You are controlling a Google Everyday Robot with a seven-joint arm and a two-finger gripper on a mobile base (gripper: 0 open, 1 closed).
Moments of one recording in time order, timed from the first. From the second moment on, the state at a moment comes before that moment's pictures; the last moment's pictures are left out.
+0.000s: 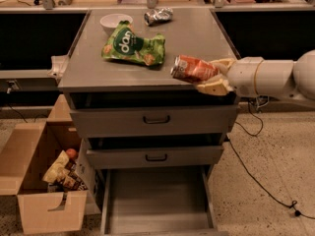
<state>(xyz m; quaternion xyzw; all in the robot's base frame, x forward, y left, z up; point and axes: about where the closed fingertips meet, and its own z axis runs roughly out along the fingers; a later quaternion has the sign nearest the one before) 0.616 -0.165 0.874 -0.45 0.70 0.12 0.55</state>
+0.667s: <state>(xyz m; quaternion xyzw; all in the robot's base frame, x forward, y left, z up) 0.638 -0.174 0.879 -0.42 0.72 0.13 0.53</state>
